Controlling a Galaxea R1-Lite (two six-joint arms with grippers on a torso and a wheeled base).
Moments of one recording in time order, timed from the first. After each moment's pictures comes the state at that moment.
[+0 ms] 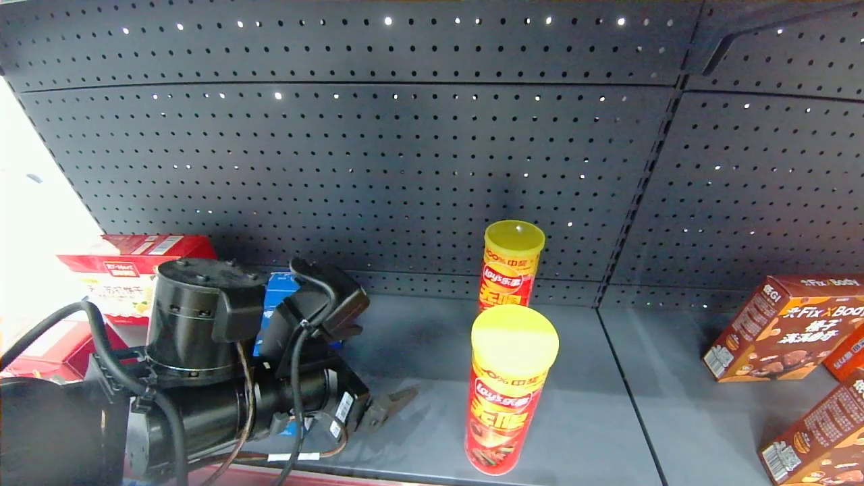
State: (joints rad) left arm -0.60 1.56 -0.64 -0.44 -0.07 0.14; right arm 0.00 0.00 0.00 0.01 0.03 0.00
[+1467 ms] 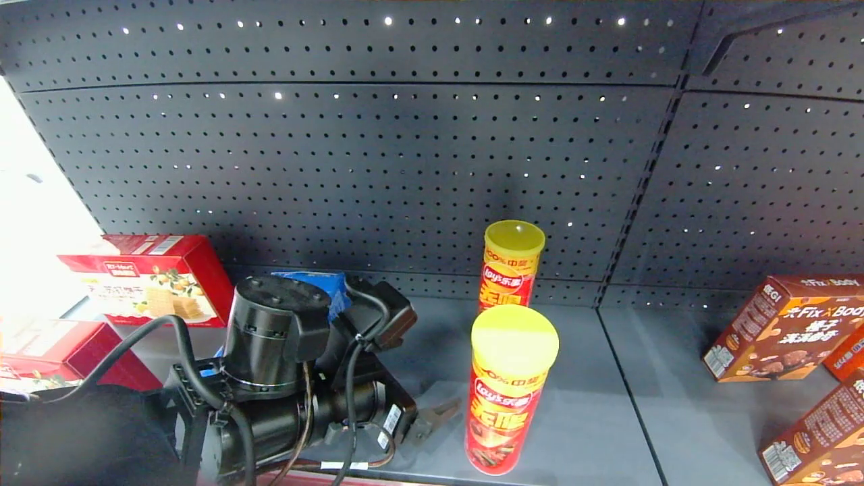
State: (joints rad) left arm -0.69 1.68 -0.66 -0.56 -0.07 0.09; right arm 0.00 0.00 0.00 0.01 0.03 0.00
